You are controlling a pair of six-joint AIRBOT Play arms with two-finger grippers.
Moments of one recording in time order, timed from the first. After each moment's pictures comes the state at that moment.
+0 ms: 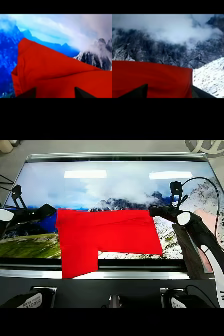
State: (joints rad) left arm 0.17 -1.16 0.93 0.99 -0.79 -1.41; right arm 0.06 -1.19 0.87 -1.10 0.45 1.21
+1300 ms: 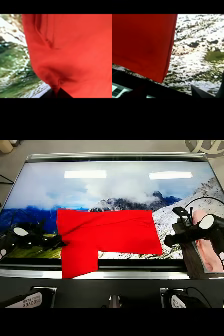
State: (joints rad) left arm 0.23 -1.29 0.64 0.92 -1.03 -1.26; right arm -0.17 -1.09 0.84 -1.35 1.25 1.05
